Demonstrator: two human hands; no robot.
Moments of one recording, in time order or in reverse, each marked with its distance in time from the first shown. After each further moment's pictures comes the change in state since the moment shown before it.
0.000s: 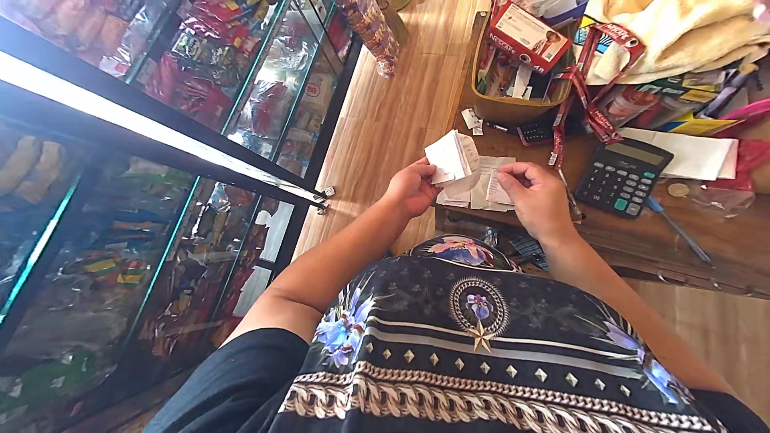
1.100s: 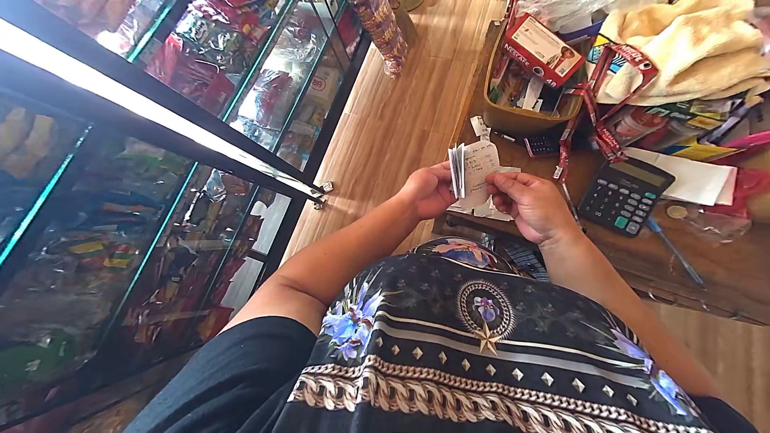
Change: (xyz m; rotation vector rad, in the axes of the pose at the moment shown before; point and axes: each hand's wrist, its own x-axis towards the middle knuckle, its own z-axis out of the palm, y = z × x) left_hand -0.006 0.005 0.011 -0.062 -0.166 -0.124; right_hand 0.020 -0.027 0.011 0.470 -0.142 0.476
